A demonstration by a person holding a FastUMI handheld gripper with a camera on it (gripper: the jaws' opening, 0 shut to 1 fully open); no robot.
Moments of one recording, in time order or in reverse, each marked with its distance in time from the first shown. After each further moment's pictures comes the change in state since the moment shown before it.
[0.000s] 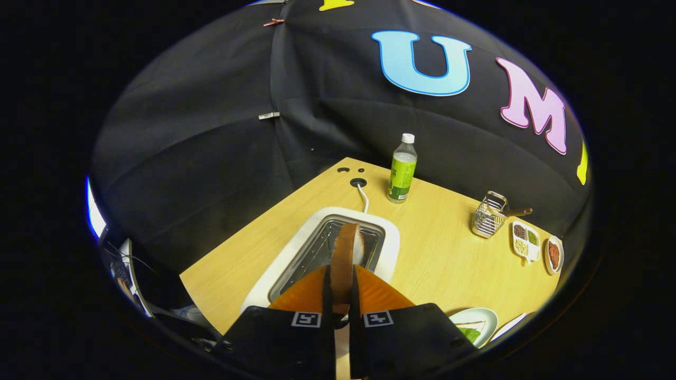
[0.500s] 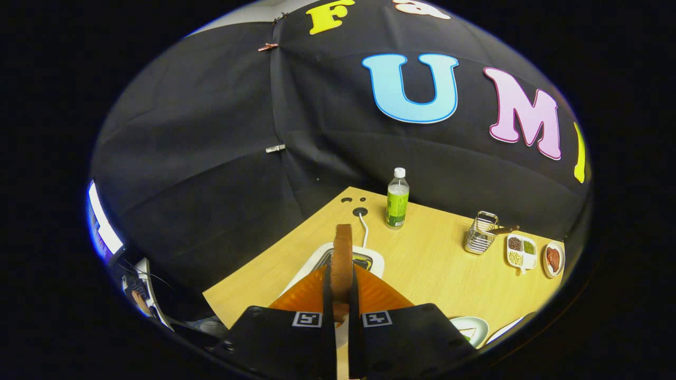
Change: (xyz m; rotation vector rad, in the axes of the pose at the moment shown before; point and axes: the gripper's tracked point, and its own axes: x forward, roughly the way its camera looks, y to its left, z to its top) arm -0.059 -0.015 0.061 0.073 -0.129 0.054
